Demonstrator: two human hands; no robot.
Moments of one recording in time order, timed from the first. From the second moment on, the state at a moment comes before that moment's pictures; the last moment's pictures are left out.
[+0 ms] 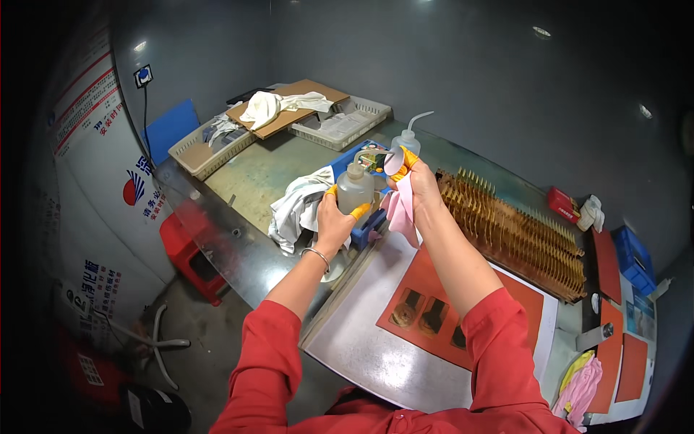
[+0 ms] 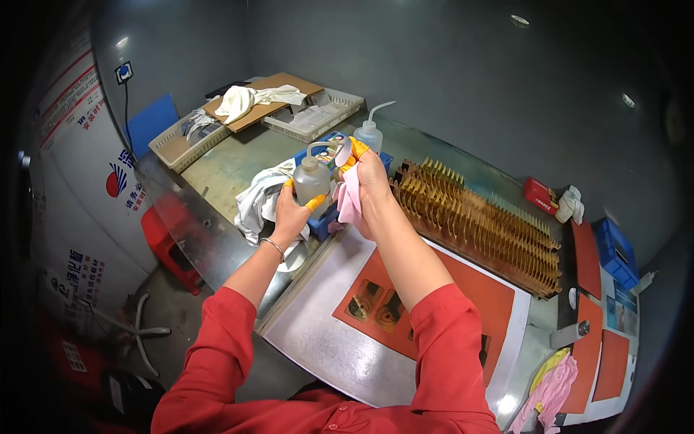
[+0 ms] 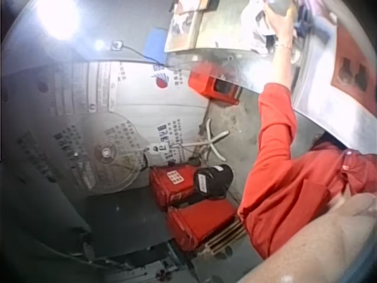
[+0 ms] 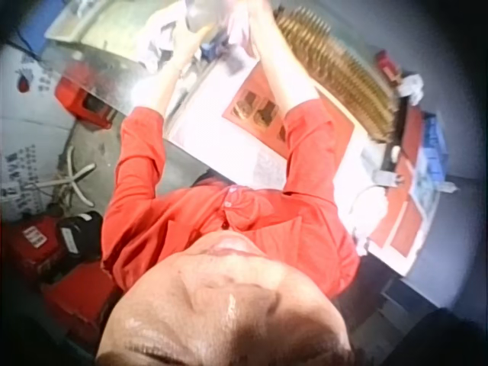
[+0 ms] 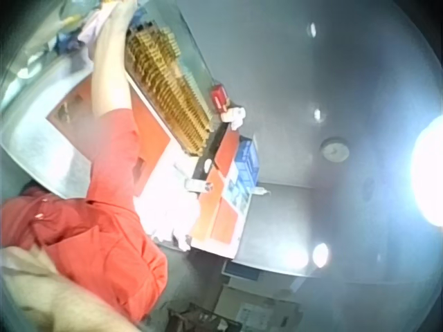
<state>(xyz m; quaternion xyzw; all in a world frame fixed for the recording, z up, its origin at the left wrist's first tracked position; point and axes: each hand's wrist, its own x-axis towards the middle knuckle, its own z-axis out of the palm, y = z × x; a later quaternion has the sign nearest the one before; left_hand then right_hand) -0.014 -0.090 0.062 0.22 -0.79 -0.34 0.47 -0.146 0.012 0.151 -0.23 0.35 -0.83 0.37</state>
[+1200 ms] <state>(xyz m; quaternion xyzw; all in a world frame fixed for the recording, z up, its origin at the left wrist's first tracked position) -0.022 -0.106 0.048 0.19 -0.80 -0.34 0.45 -0.151 0.091 0.176 -0.31 0.36 -0.80 0.38</state>
